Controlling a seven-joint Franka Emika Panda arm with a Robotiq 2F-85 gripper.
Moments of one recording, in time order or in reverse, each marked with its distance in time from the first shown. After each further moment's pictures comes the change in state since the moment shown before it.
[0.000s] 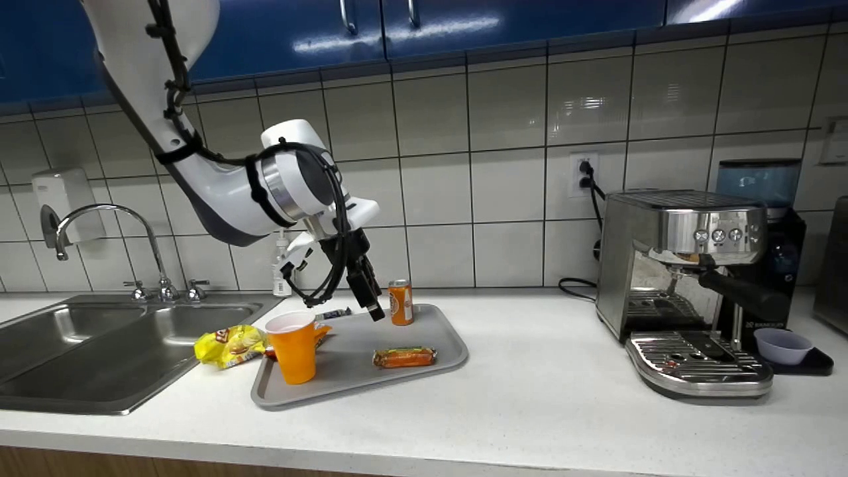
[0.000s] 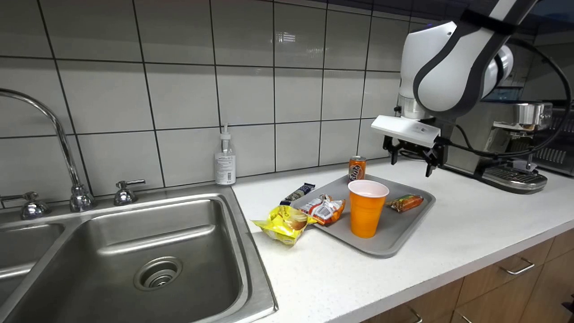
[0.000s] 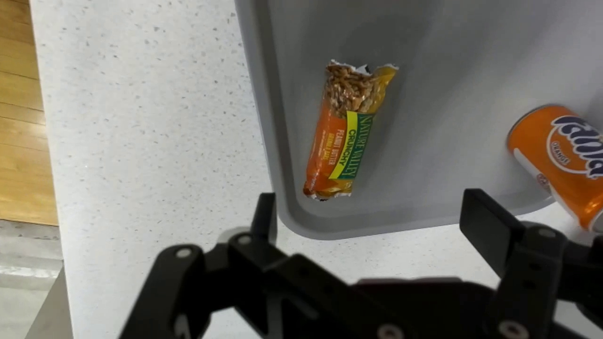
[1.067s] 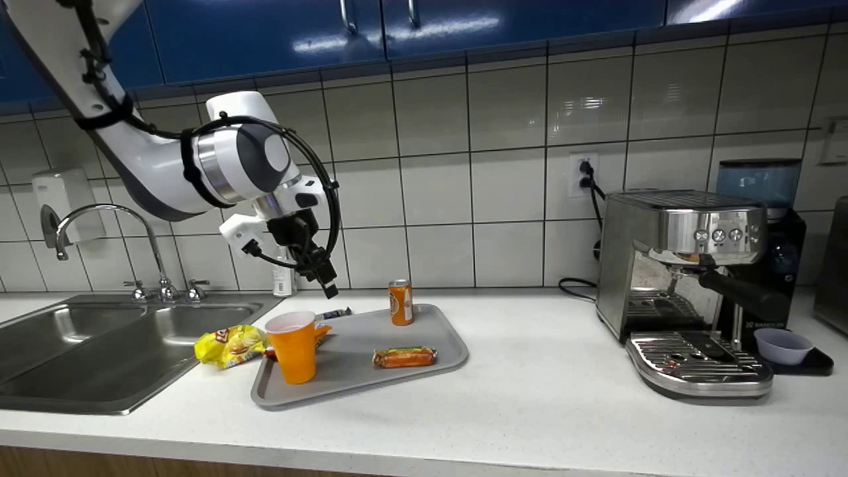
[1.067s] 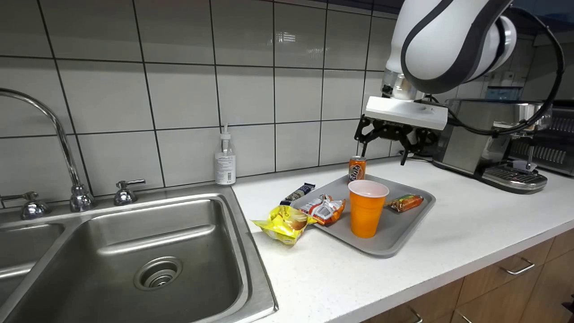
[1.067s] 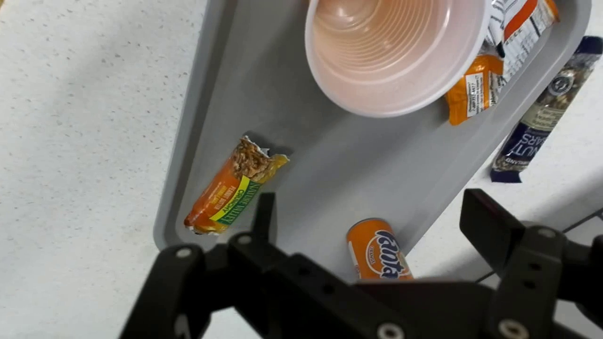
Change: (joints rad) arm -0.124 -0.162 0.276 -0.104 0.165 0.032 -0.498
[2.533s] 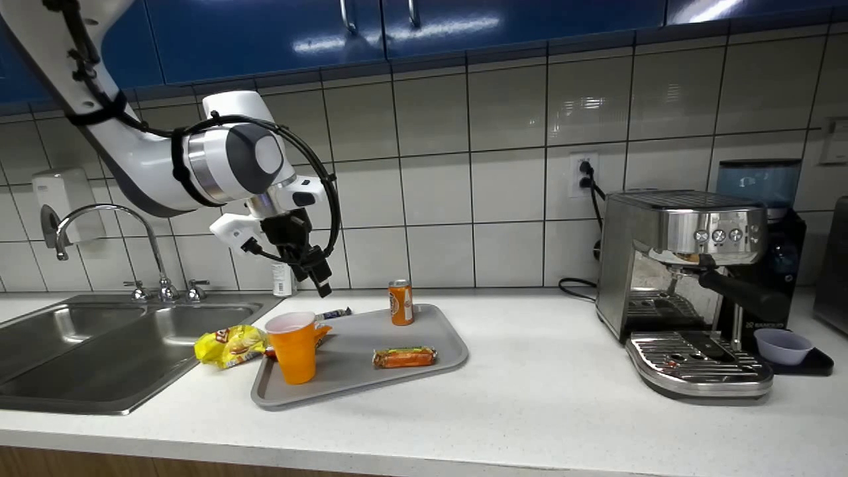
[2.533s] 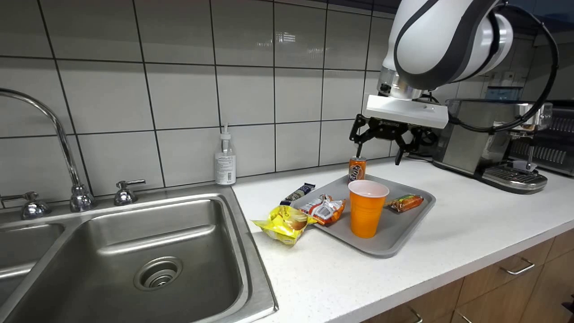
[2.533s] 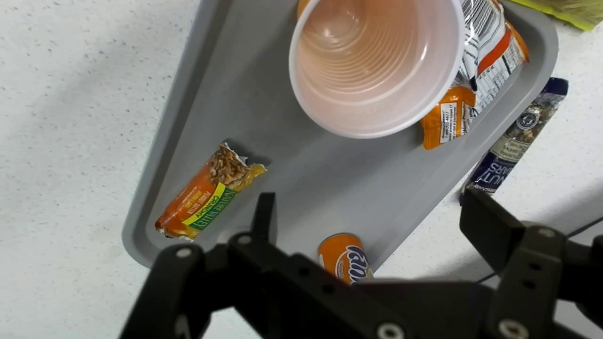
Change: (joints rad) arm -0.006 -0.005 0.036 -0.003 0.087 0.000 -0.147
